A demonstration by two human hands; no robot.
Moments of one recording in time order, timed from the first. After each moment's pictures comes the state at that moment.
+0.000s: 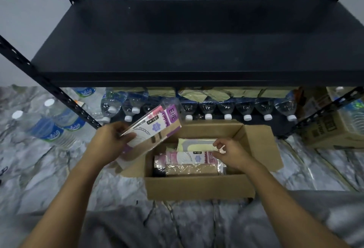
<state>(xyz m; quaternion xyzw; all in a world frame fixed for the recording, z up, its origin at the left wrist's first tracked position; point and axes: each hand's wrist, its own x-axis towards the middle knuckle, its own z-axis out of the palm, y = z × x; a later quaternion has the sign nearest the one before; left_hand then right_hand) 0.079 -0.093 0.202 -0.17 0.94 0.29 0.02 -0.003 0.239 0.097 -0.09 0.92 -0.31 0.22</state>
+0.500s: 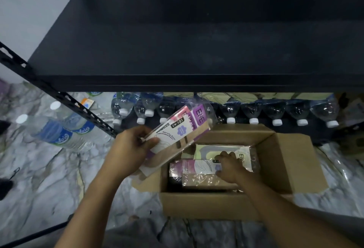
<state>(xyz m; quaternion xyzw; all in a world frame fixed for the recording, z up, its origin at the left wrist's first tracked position) 0.048 -0.098 0.179 -0.18 0.91 0.36 0.02 -0.028 0.175 -0.018 -0.16 0.92 -0.08 0.34</state>
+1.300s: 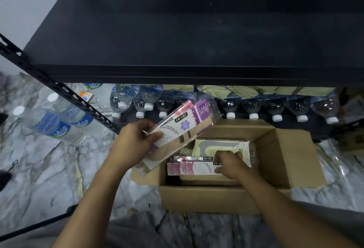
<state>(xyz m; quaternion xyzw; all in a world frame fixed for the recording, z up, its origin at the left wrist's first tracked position) 0.044 -0.096 0.167 -0.20 0.90 0.39 0.05 -0.025 0.177 -0.011 -0.15 0.93 -0.11 0.32</state>
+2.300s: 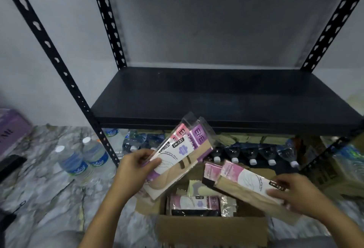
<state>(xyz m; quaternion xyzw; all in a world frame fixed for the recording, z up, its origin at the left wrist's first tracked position) 0.116 -0.076 0.261 -0.15 0.84 0.52 -0.10 0.047 0.321 0.252 -0.04 0.93 -0.33 0.18</state>
